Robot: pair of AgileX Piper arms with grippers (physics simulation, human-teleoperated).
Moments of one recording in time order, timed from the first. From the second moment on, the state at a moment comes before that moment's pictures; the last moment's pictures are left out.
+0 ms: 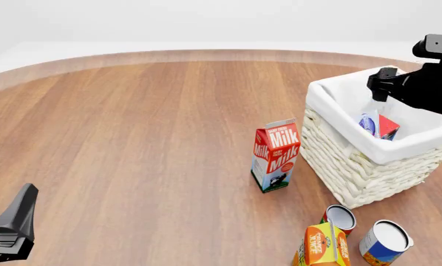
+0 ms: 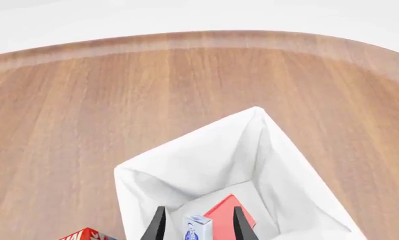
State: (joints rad) left arm 0.00 0.01 0.00 0.00 0.00; right arm -0.05 1.25 -0.91 0.18 0.08
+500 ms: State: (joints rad) left arm 0.00 0.01 0.00 0.00 0.00; right arm -0.03 1.19 -0.95 0.24 0.08
